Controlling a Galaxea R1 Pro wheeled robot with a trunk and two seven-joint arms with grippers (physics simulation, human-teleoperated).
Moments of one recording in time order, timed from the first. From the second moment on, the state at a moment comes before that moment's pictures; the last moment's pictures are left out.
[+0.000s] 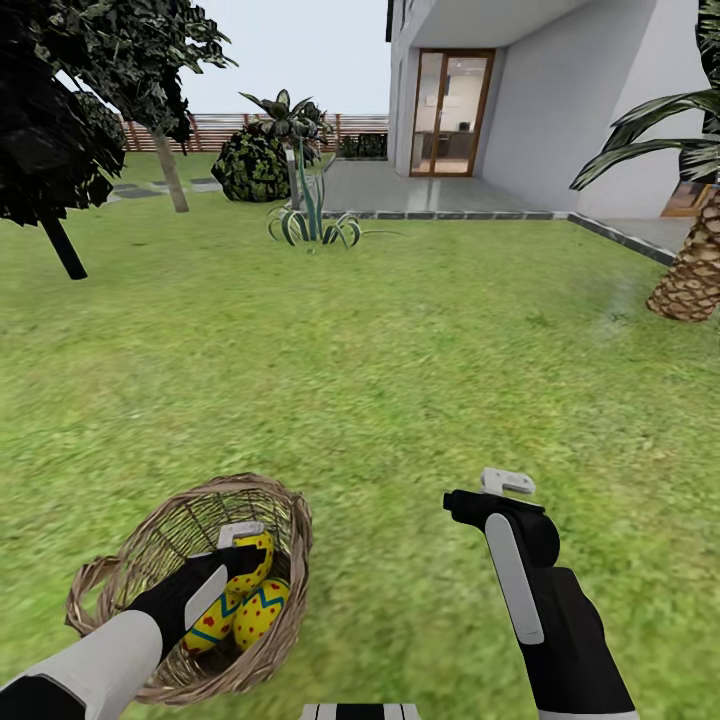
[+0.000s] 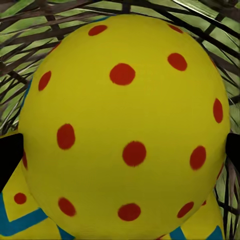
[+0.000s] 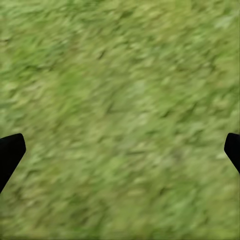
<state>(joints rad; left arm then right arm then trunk) -0.73 0.11 -0.46 -0.36 0.61 0.21 0.12 -0.43 0.13 0.03 -1.58 -0.31 1.01 -0.48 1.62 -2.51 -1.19</state>
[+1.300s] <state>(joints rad) -0.73 0.11 -0.46 -0.37 0.61 0.21 0.12 -0.43 0.13 0.03 -1.58 -0.31 1.01 -0.48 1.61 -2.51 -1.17</state>
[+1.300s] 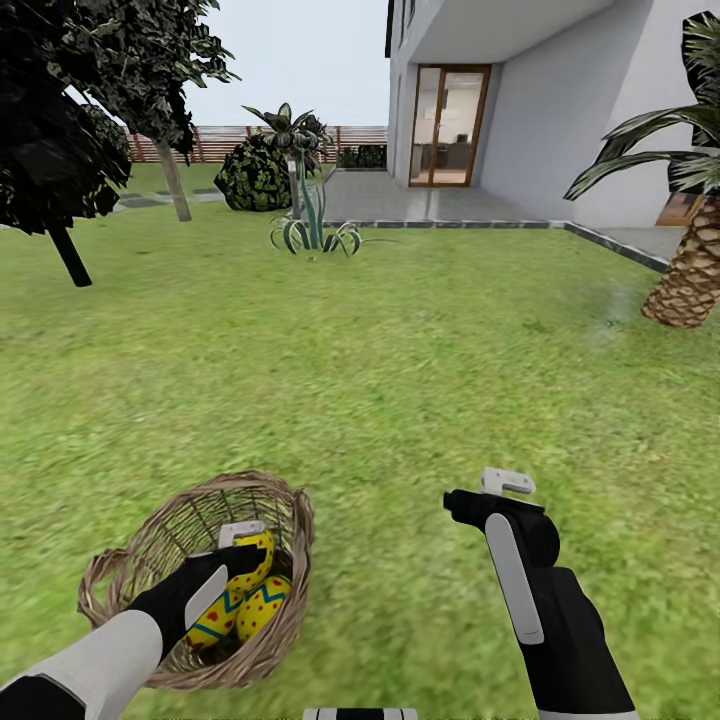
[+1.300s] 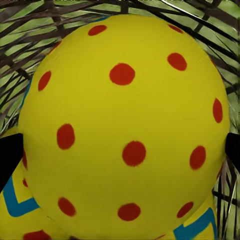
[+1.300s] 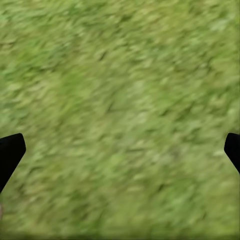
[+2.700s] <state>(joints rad) -0.73 0.11 -0.46 -0.36 0.60 0.21 0.12 -0.43 0.13 0.03 -1.58 -0.31 1.01 -0.48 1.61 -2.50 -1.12</state>
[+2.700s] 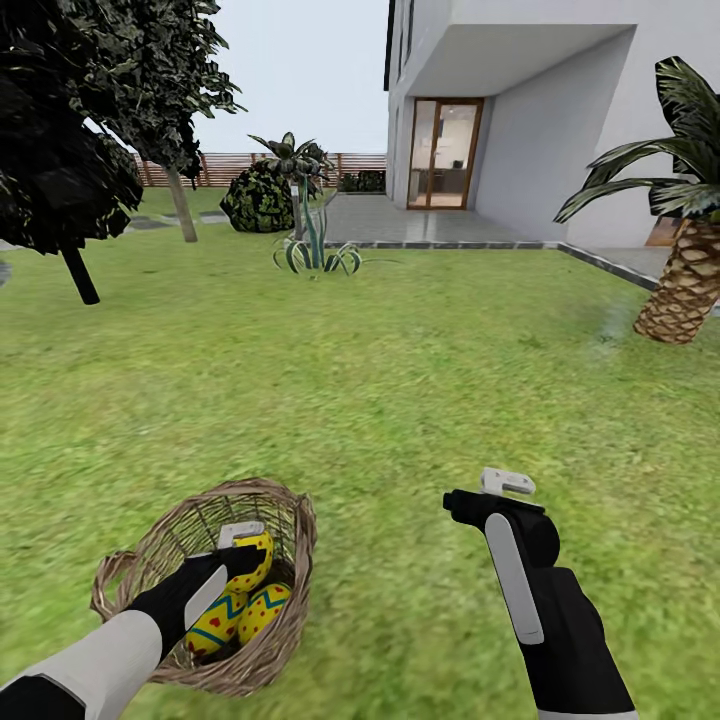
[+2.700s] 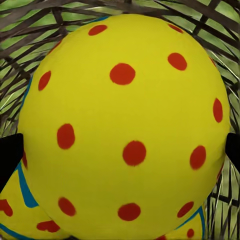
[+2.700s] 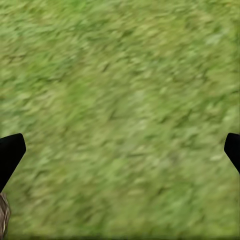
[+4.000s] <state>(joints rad) -0.73 0.11 -0.45 -0.36 0.61 0.38 0.12 -0.43 0.14 0.03 -1.58 -0.31 1.01 -0.48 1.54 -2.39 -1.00</state>
